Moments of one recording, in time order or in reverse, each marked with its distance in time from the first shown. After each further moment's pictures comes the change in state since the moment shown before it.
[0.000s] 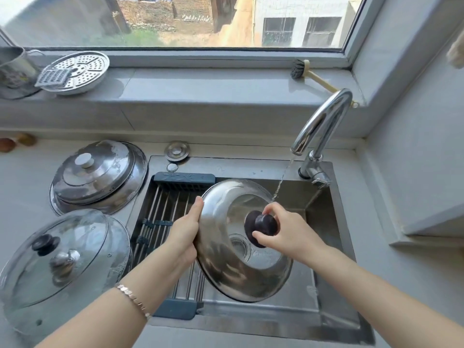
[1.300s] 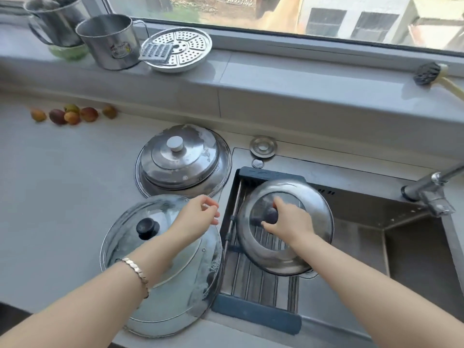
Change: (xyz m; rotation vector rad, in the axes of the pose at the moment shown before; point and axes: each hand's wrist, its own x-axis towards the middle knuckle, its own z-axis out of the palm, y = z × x) left_hand 0.064 0.075 -0.215 0.665 0.044 0.260; right_hand 0.133 -0.124 0.171 -0.486 0.059 -0.059
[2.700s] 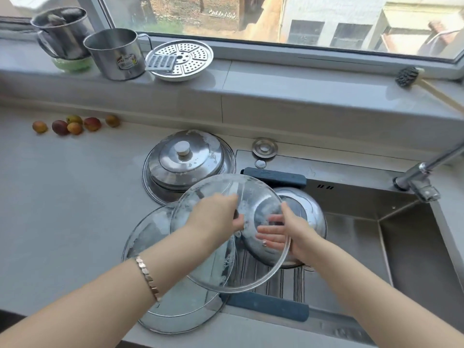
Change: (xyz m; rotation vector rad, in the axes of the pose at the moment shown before) left_hand -0.049 0.029 -0.021 0.951 0.049 0.532; right_hand -0.056 -0.061 -0.028 1.434 -0.305 0.672
